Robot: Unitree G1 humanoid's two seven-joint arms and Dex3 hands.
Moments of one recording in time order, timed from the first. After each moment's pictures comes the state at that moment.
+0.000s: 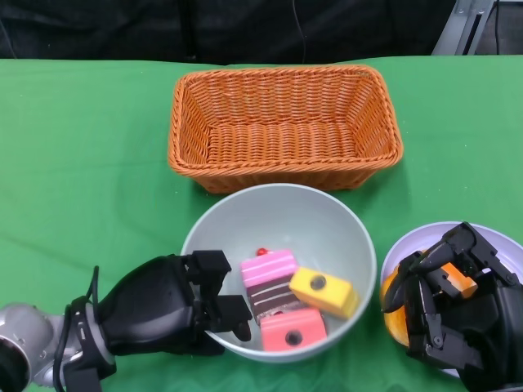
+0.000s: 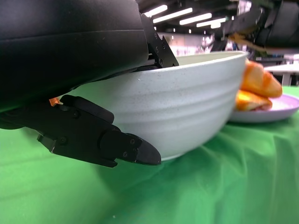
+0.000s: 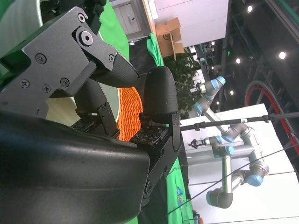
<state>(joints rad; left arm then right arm) -0.65 0.45 -0.91 0.97 1.25 -0.90 1.16 0.19 0.17 0.02 -0.03 0.35 -0.38 0.30</state>
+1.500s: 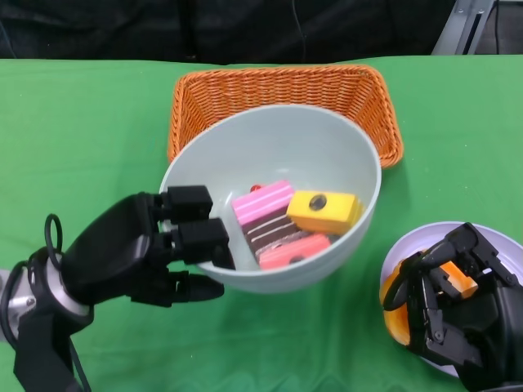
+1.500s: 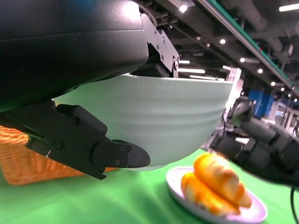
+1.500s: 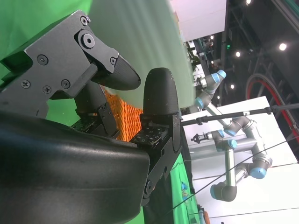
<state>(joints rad) -0.66 0.56 -0.62 0.82 0.96 -1.29 0.94 0.17 0.18 0.00 0.02 0.37 -0.38 0.30</state>
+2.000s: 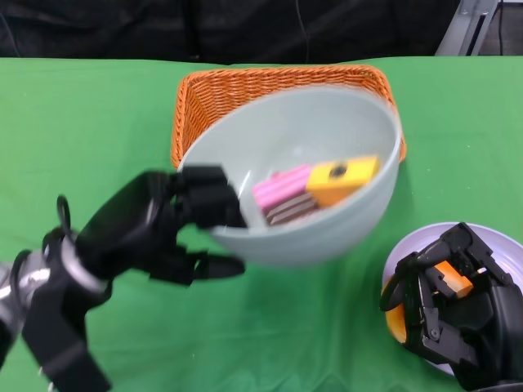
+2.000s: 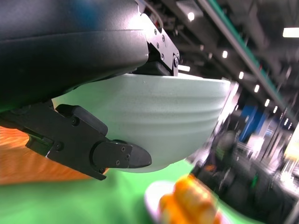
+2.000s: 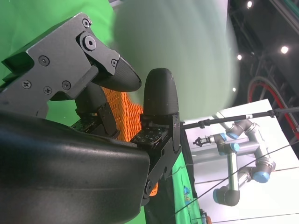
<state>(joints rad) -0.69 0.45 -0.54 0.89 0.52 -1.39 0.49 0.16 0.18 0.00 0.04 0.37 -0.38 0.30</state>
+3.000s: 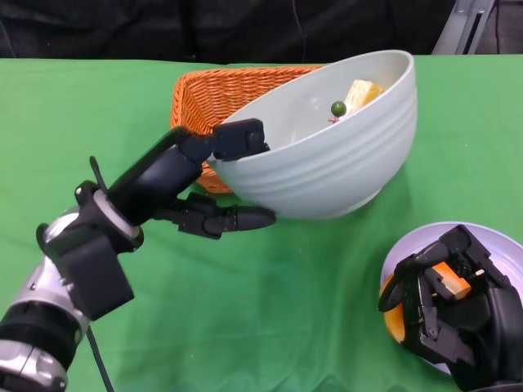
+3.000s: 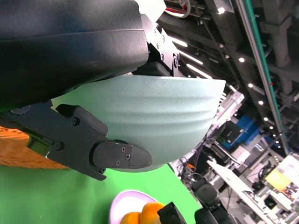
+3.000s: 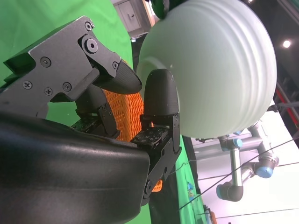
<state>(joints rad) -0.68 0.23 -0.27 0.86 -0.06 -1.15 -0.39 0.15 0.19 0.00 0.07 0.36 -0.40 0.30</state>
